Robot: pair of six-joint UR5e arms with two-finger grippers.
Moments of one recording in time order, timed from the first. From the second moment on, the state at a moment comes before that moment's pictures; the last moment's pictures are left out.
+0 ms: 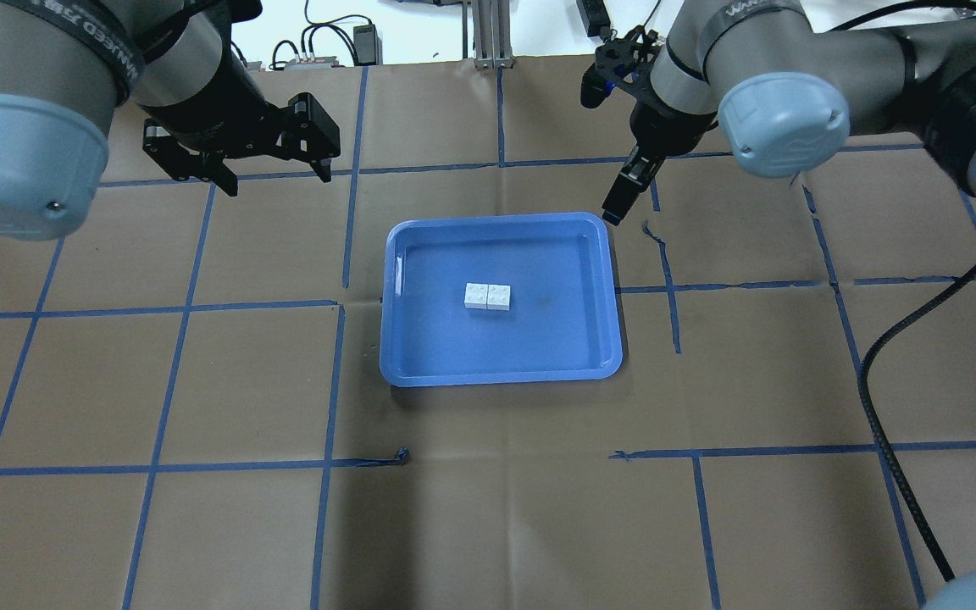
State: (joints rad) left arm -1.63 -1.57 -1.60 -1.38 1.54 -0.15; right arm 1.61 -1.30 1.56 -1.83 -1.43 -0.81
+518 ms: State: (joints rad) left arm -1.64 -1.56 -1.61 -1.37 1.54 -0.15; right arm 1.55 -1.43 1.49 -1.54 -1.58 -0.27
